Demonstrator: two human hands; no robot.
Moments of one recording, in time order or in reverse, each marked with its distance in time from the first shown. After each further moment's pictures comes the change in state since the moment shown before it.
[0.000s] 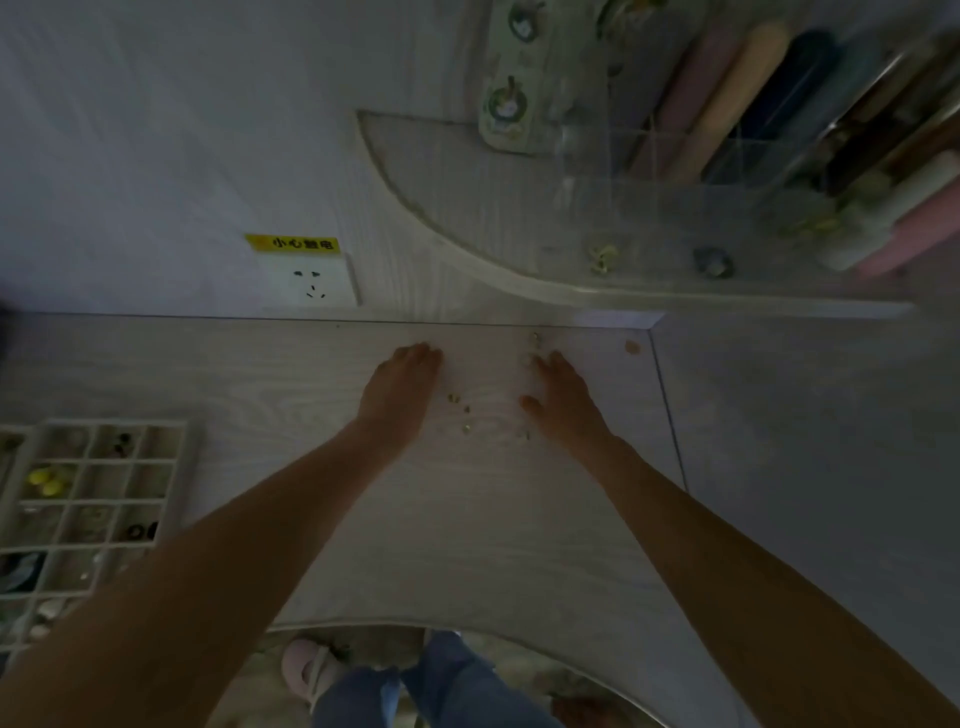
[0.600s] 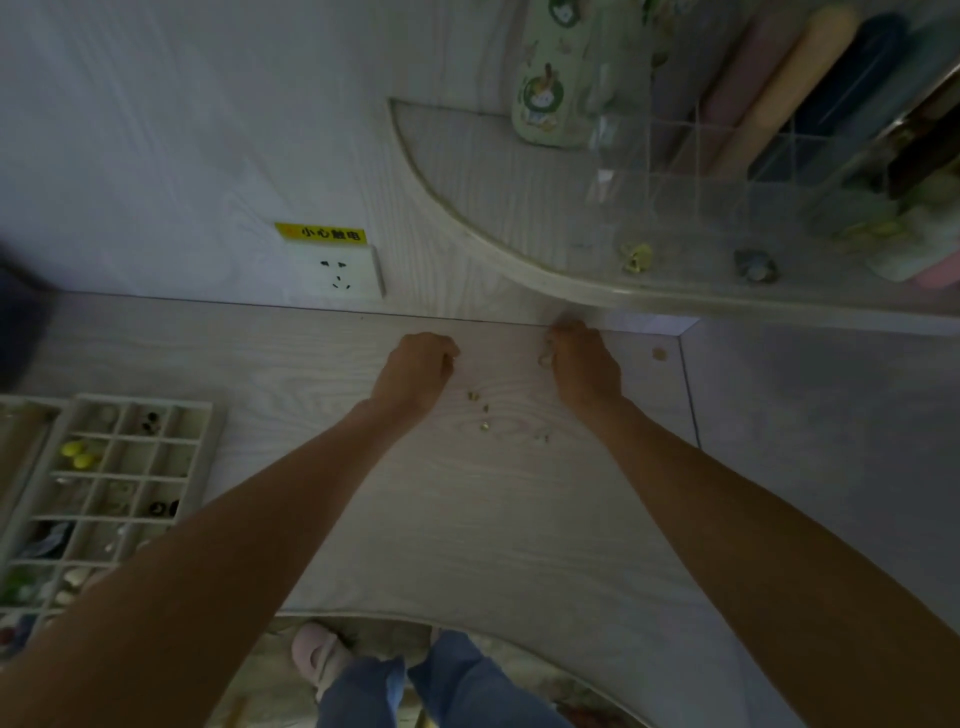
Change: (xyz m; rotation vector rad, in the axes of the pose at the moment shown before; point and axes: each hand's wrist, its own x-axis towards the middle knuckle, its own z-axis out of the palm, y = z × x) left_hand 0.008 0.001 -0.020 -0.406 0.096 -0.168; right_hand 0.037 -0.014 -0.018 -0.133 0.221 -0.065
